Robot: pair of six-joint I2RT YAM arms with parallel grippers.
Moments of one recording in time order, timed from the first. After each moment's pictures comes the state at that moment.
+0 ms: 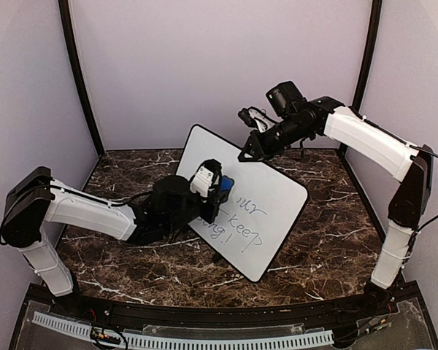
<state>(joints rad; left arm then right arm) -1.00 1.69 0.89 0.58 -0.30 -0.01 0.67 1.82 1.86 -0.89 -0.42 0.18</state>
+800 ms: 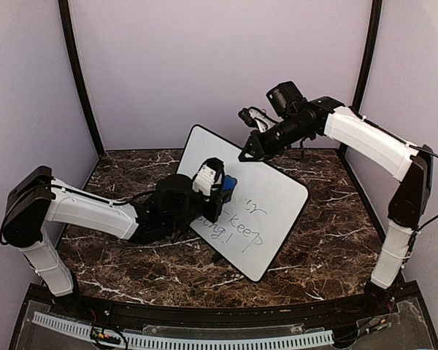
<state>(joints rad) -1.01 1.70 0.91 0.57 -0.31 -0.04 0.67 1.82 1.86 -0.89 -0.42 0.17</state>
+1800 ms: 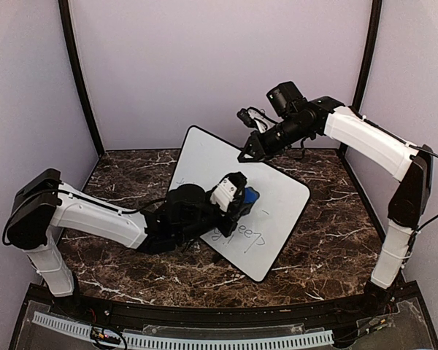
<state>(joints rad) -1.14 1.76 0.98 0.59 -0.24 0.10 0.66 1.82 1.86 -0.90 -0.45 0.13</state>
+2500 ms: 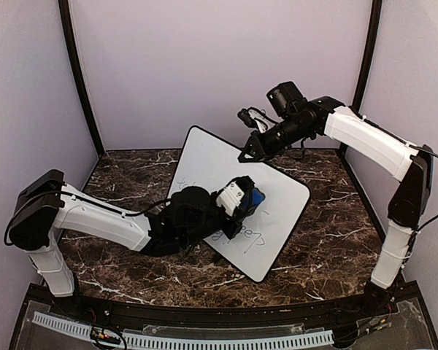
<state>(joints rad) -1.14 1.76 0.97 0.62 -0.26 0.15 0.66 1.82 1.86 -0.90 -0.44 0.15</state>
